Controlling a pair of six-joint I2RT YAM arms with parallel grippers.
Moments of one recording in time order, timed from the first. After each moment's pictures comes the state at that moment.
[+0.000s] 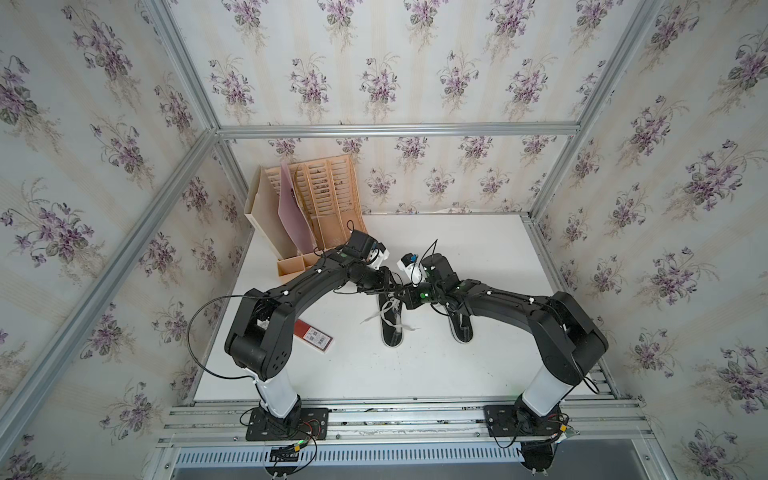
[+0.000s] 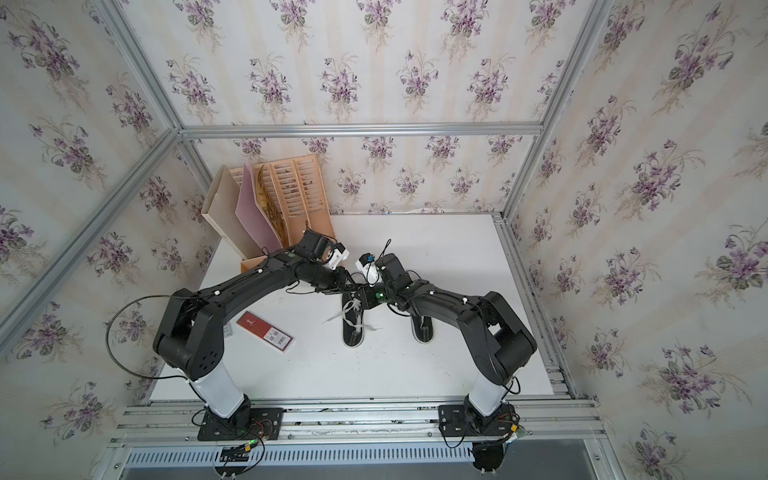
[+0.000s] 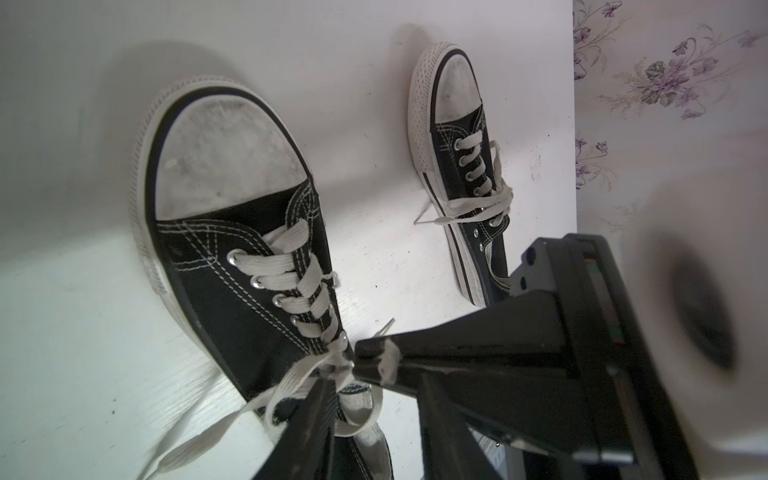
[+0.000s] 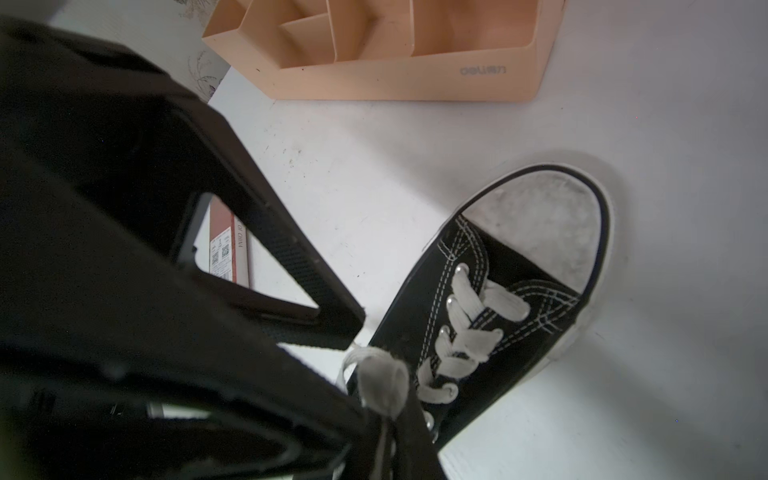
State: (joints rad) left arm -0.46 1.76 1.29 -0.60 0.55 -0.42; right arm 0.68 1.71 0.99 -0.02 -0.41 0.28
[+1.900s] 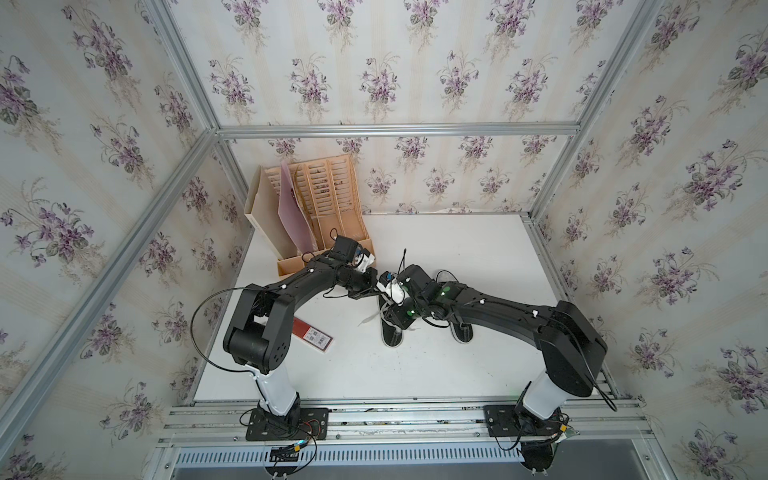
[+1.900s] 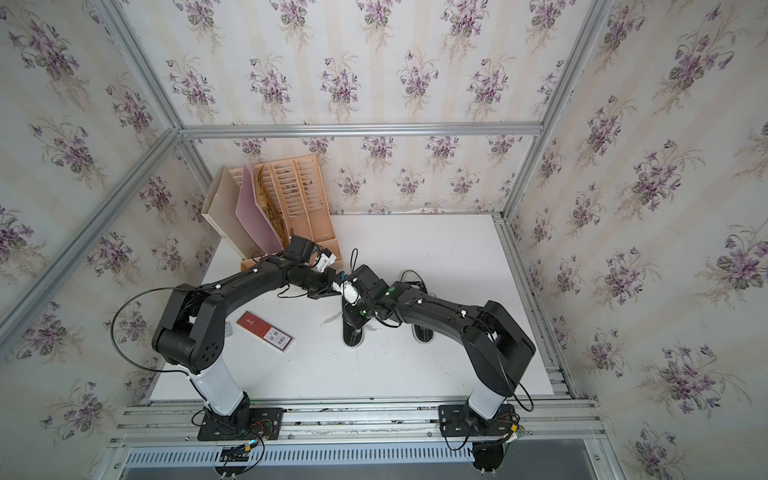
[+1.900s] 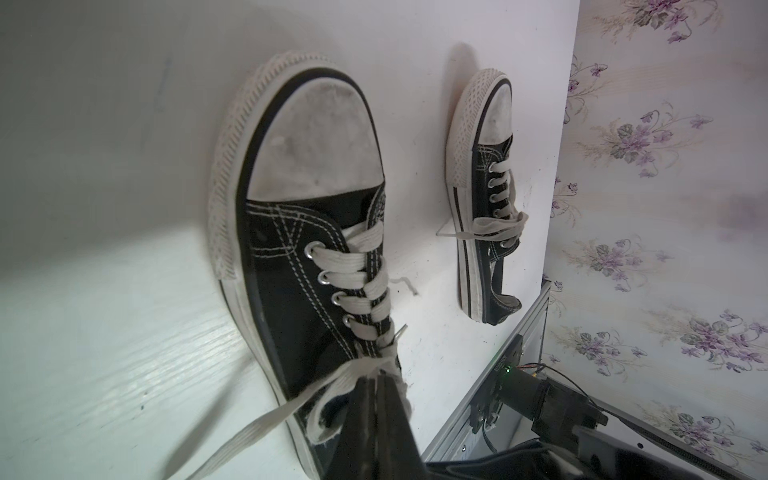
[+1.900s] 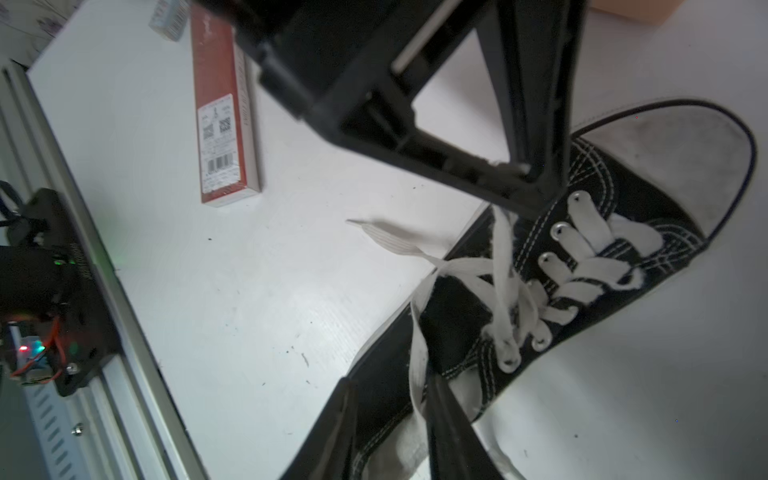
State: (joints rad) left arm -0.33 1.79 1.18 -0.49 0.68 -0.49; right arm 0.89 1.71 1.17 -0.44 -0.18 0.11
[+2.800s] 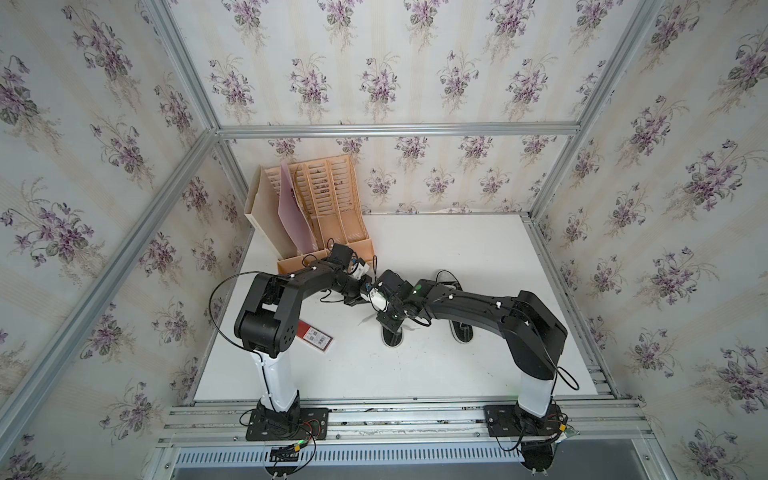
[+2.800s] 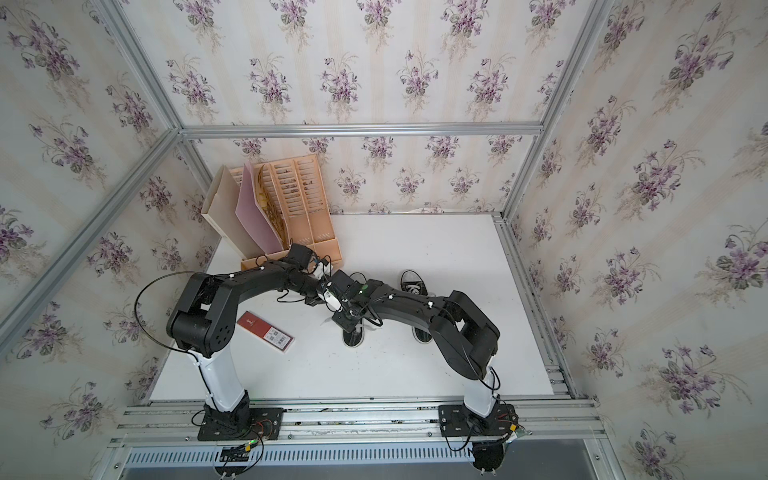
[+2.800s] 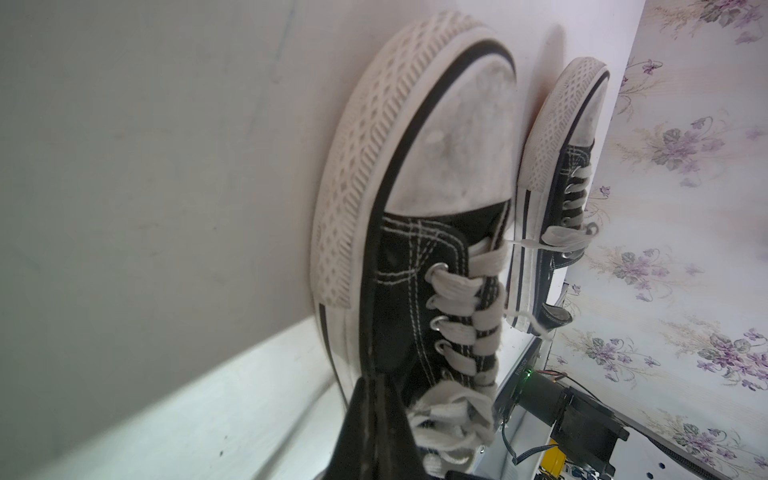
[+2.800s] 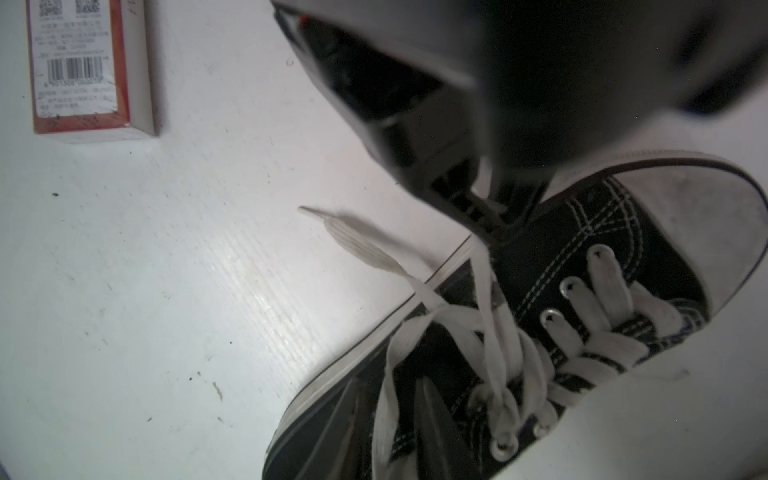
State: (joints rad) left arm -0.28 1.90 1.15 -0.45 0.71 -0.45; right arm 0.97 1.87 1.33 -0.59 -0.01 -0.07
